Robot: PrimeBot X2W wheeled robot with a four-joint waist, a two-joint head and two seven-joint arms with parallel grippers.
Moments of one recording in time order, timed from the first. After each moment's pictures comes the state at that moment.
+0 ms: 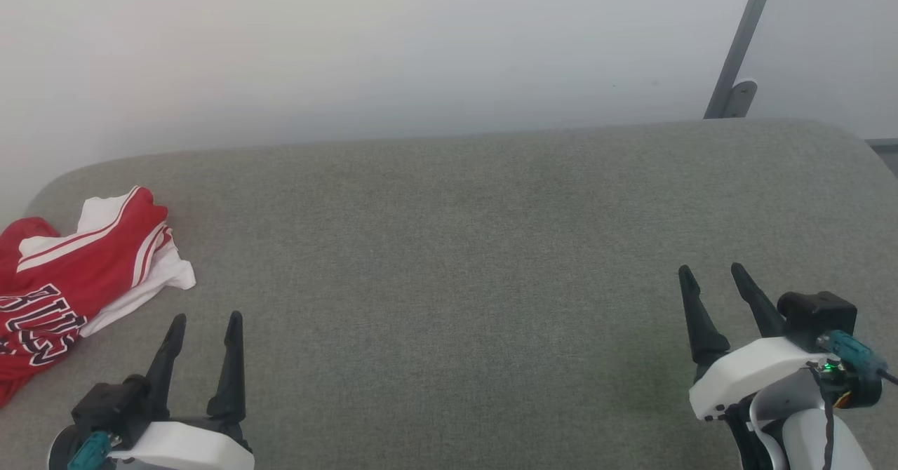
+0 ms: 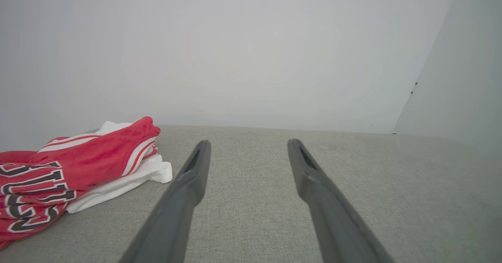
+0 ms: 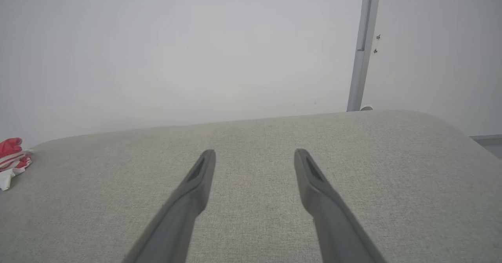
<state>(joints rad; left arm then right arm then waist) 0.02 0.17 0.08 0.17 -0.29 -0.13 -0.26 -0.15 -0.10 -0.02 0.28 0.26 0.13 -0.11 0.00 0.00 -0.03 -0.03</state>
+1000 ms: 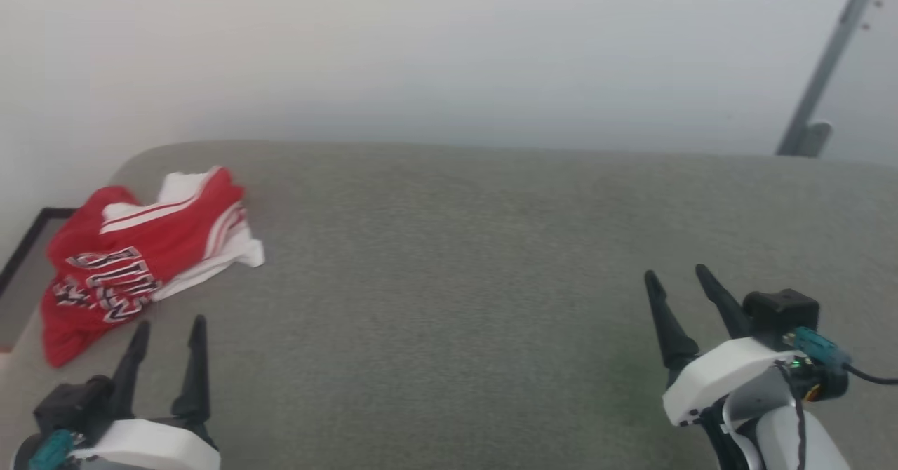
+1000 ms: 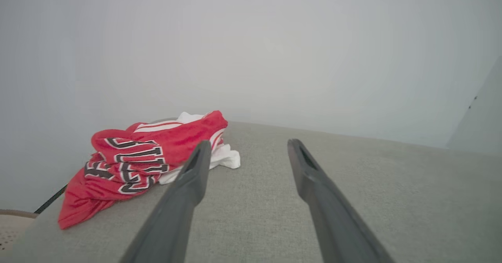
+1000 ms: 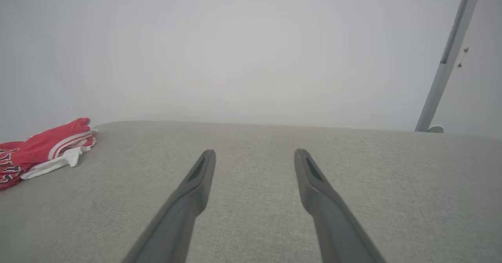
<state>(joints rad) 0.00 0.22 0.12 0.24 -0.33 -0.12 -0.26 -0.16 -0.11 0.07 0.29 0.28 0.13 -0.10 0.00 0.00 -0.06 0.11</state>
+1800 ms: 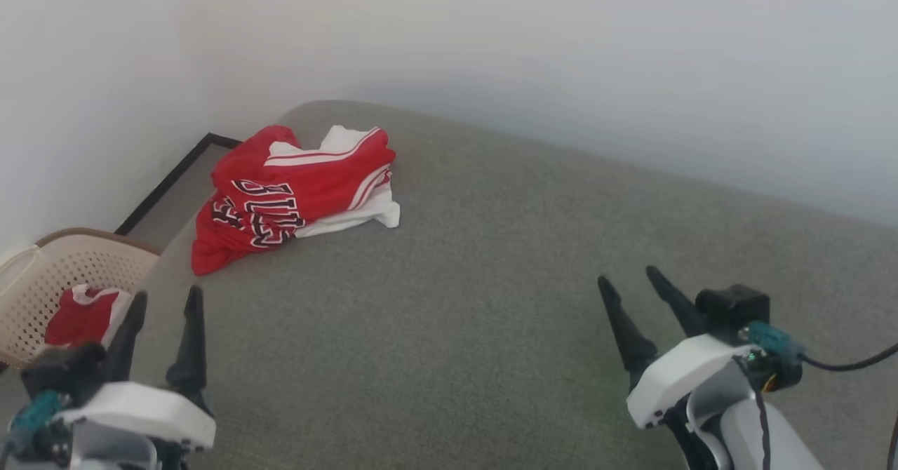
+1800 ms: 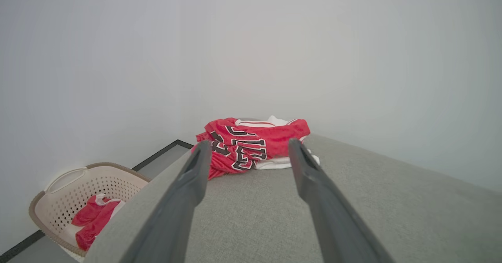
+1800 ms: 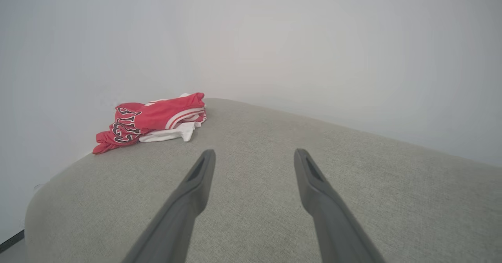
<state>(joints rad) -0.04 0.24 0.11 0.19 -0.39 -0.10 -0.17 -0.20 -0.11 0.19 0.35 0.33 0.13 -0.11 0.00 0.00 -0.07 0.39</state>
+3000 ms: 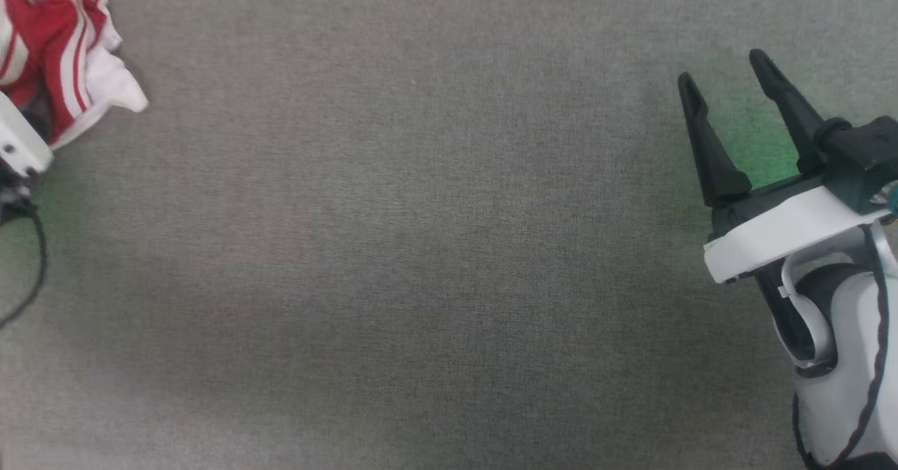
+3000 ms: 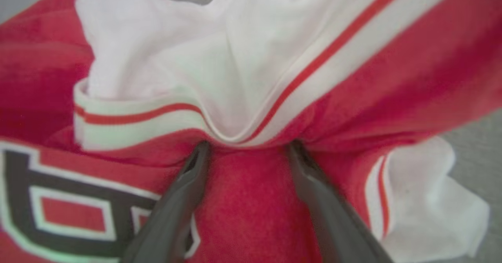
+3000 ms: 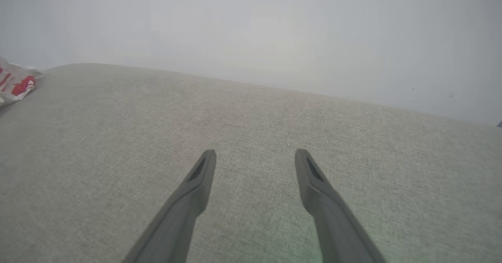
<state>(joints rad) -1.00 0.52 -0.05 1.05 -0.63 -0.13 0.28 -0.40 -0.21 0.10 -0.11 0.20 0.13 0.08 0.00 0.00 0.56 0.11</state>
